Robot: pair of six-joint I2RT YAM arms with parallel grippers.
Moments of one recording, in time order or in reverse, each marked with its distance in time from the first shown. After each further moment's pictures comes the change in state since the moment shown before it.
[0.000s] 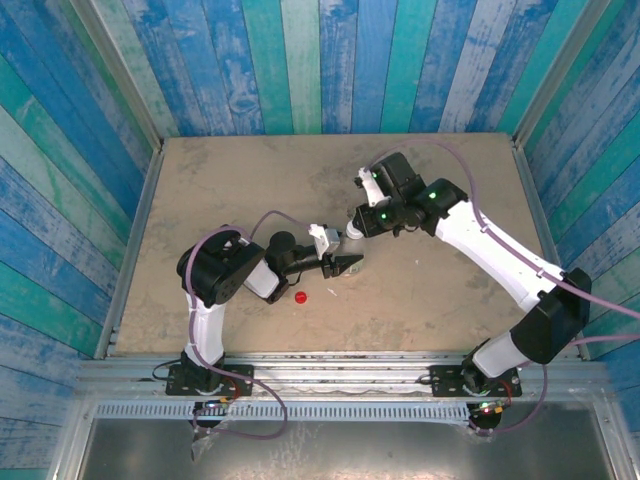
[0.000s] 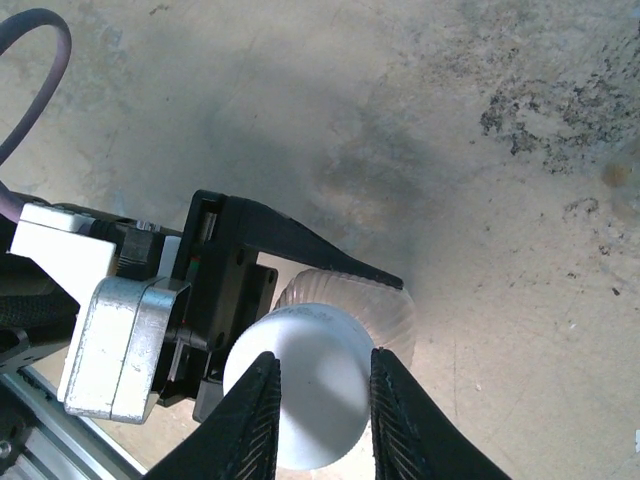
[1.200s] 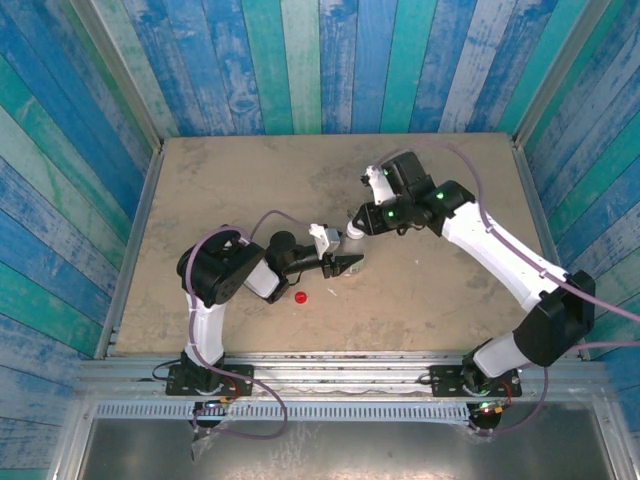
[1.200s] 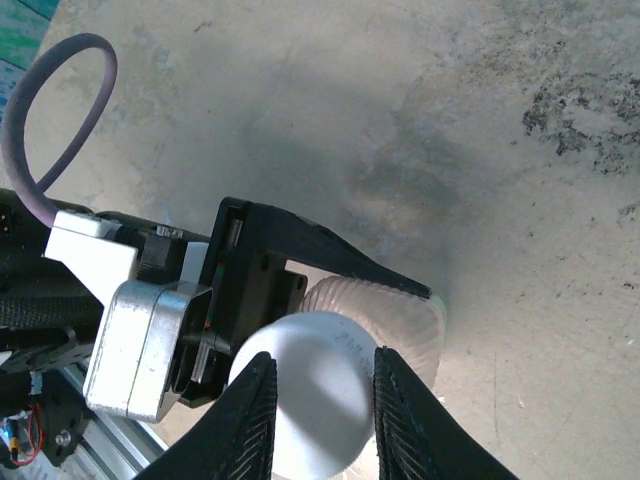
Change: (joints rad) left arm 0.000 0.000 0.004 -0.006 0.002 -0.003; right arm -0.063 -0.035 -0.080 0.084 -0.144 0.018
